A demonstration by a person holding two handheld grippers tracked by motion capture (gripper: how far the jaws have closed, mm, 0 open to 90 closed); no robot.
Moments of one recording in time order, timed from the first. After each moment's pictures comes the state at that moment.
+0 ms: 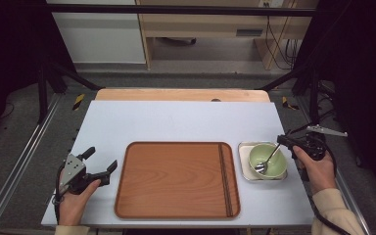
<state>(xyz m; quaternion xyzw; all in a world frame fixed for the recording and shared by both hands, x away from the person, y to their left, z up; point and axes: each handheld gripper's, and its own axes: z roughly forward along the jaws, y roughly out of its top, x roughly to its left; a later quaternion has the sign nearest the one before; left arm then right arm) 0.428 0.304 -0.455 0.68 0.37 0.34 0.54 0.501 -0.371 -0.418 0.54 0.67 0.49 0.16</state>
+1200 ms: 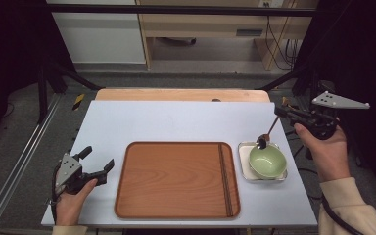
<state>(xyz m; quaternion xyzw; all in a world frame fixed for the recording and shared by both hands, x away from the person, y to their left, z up) 0.427 0.312 -0.452 0.67 0.37 0.35 0.54 0.474 -0.305 -0.275 0.39 0.71 0.53 0.25</state>
